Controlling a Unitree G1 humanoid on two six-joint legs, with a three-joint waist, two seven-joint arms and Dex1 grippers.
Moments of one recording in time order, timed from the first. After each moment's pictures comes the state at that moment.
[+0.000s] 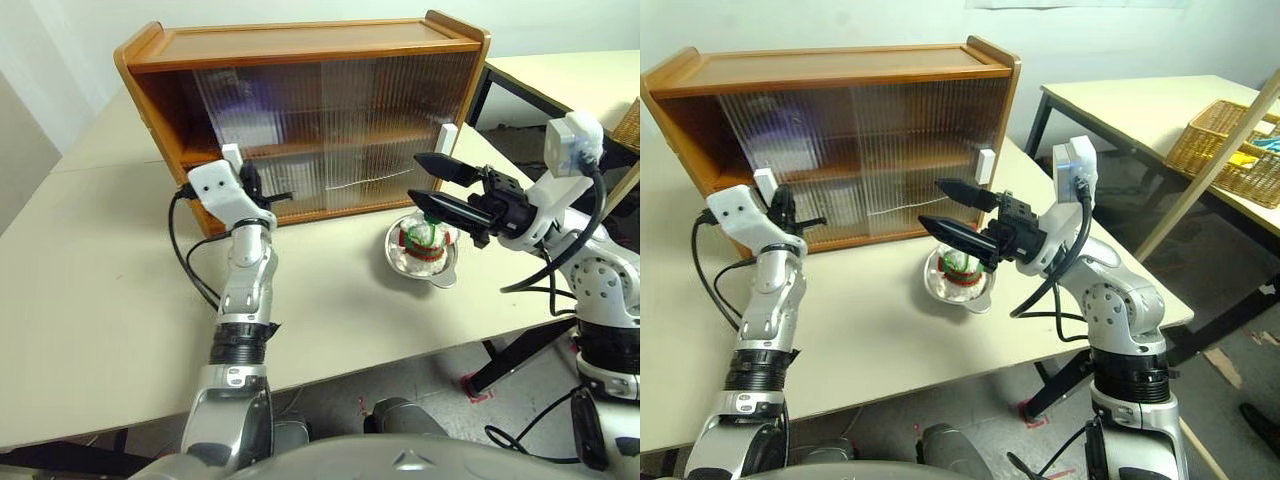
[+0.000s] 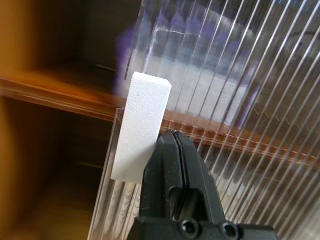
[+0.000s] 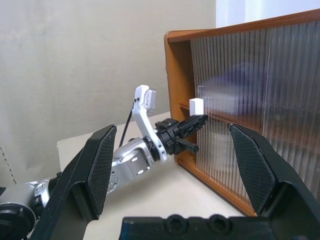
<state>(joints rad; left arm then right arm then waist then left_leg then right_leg) -0.40 0.05 0.18 0.18 -0.07 -0.04 0.23 -0.41 -0.50 -0.15 -0.23 0.90 0.59 0.96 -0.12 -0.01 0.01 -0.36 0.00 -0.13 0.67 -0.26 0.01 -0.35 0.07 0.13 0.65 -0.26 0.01</state>
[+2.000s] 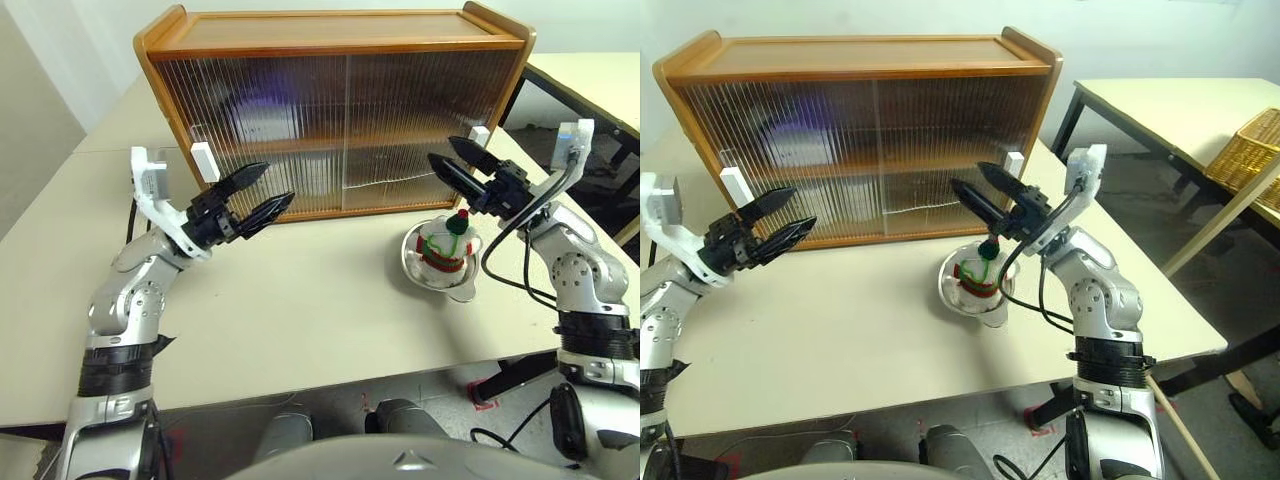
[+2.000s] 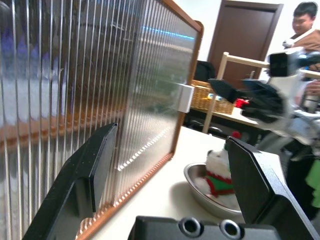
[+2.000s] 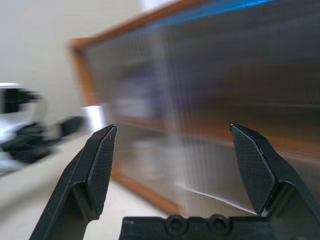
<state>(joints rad) -0.25 0.54 0.23 -0.07 -0.74 0.30 -0.98 -0.45 -0.41 -0.22 0.07 0.70 0.33 0.81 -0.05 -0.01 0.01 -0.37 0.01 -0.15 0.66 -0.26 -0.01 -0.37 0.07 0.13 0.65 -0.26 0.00</state>
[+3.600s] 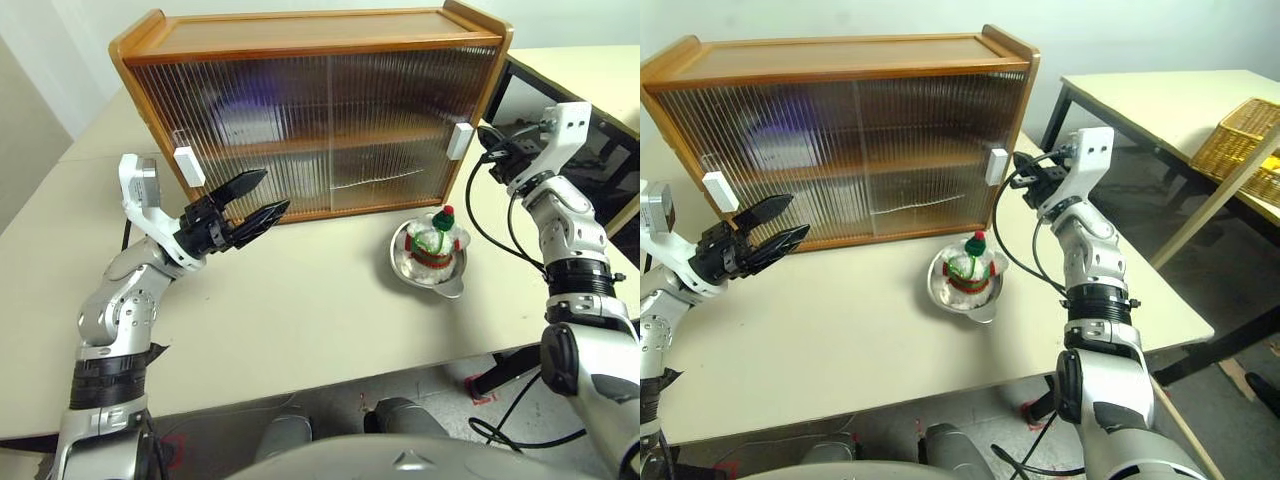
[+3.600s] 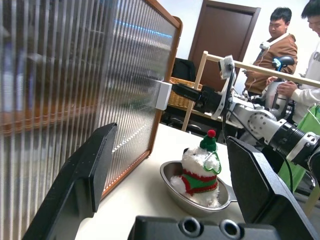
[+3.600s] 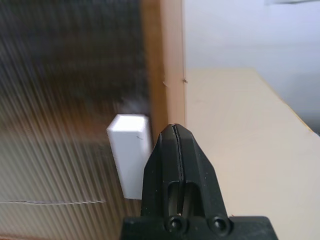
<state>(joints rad) -0.22 0.52 0.26 -0.11 -0.78 0.34 -1.00 -0.73 -0.41 -0.24 0.55 0.34 0.11 0.57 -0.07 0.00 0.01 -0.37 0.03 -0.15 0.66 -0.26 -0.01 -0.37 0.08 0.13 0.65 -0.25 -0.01</state>
